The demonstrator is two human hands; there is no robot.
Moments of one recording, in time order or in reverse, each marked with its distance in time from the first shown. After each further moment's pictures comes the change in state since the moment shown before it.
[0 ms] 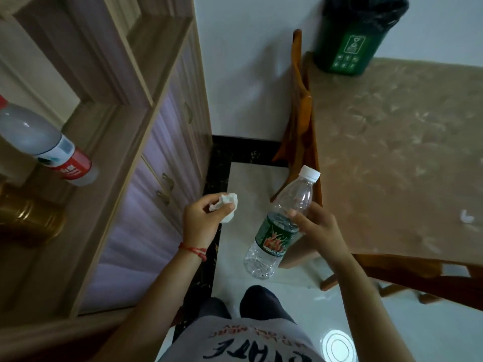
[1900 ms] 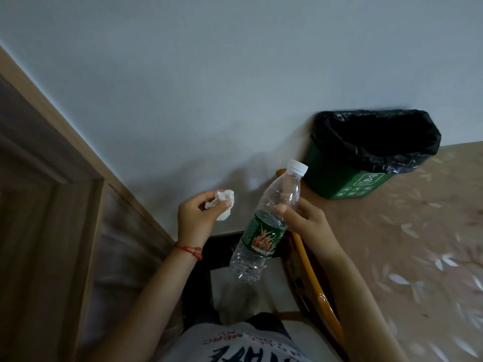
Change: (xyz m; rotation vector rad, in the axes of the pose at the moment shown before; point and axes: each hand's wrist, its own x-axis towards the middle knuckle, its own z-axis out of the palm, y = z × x) left_hand 0.664 0.148 0.192 -0.018 -0.229 0.111; right_hand 0.621 -0.160 -0.074 0.300 0.165 -0.036
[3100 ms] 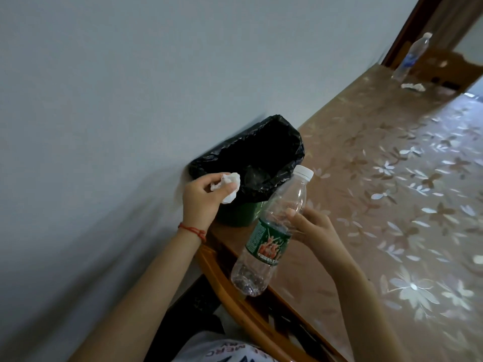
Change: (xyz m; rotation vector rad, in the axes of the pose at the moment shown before) left_hand 0.102 0.089 0.234 0.055 -0.642 0.204; right_hand 0.004 -0.025 -0.135 0.094 0.650 0.004
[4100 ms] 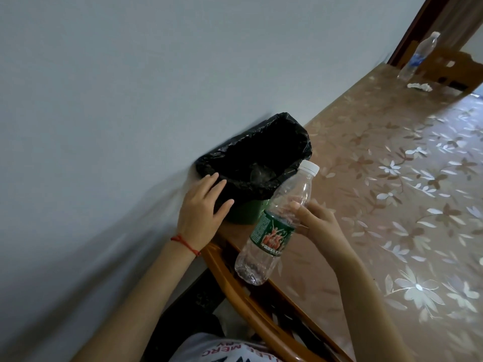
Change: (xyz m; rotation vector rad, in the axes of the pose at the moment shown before) left_hand -0.012 -0.037 -0.028 0.796 -0.140 0.463; right_hand 0.010 0.006 0.005 0.002 0.023 -0.013
